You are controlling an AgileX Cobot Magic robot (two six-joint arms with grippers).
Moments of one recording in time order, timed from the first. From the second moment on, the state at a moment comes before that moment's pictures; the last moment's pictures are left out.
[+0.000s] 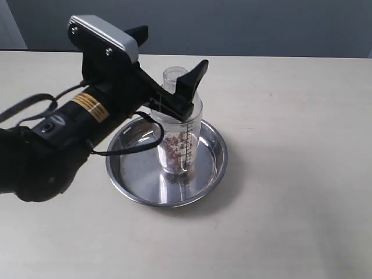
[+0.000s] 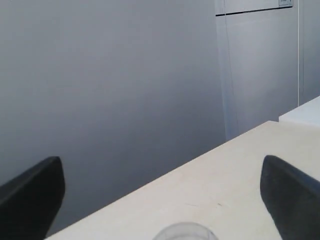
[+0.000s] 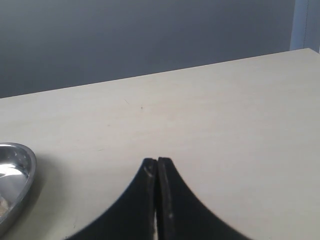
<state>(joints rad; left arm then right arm) -0.62 1.59 -0.62 -0.16 -1.01 0.23 -0.03 0.00 0.00 0.20 0.31 0.00</state>
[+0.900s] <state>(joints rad) -0.60 0.83 -0.61 -0.83 -0.12 0.87 -0.03 0.00 0.00 0.20 0.31 0.00</state>
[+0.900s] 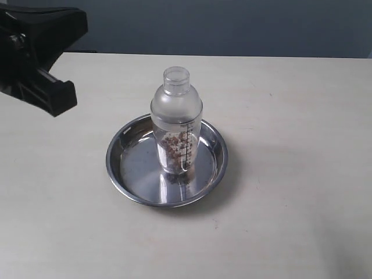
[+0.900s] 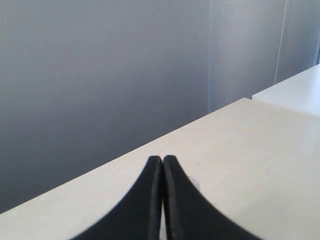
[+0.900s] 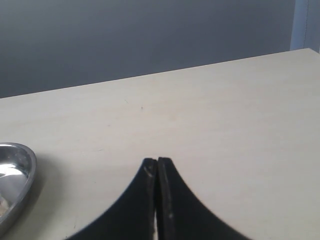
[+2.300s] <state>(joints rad) 0.10 0.01 -0.17 -0.14 0.49 -0.02 -0.03 0.00 0.00 0.20 0.31 0.00</state>
